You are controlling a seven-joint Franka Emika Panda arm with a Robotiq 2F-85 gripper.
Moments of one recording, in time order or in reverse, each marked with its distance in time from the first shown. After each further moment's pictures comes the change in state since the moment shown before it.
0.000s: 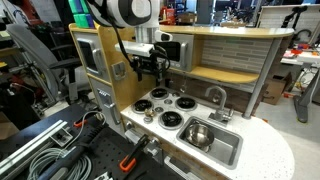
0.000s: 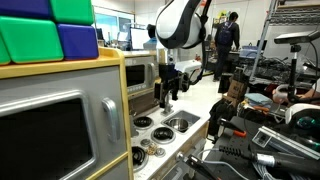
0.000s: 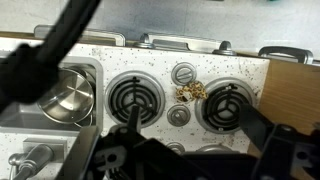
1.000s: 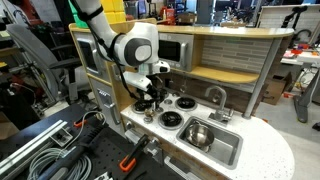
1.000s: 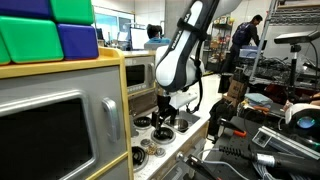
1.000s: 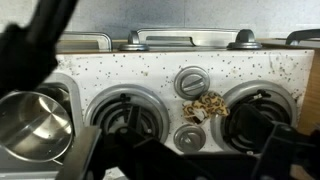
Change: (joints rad) arm 0.000 0.282 0.013 0.046 0.005 0.265 0.104
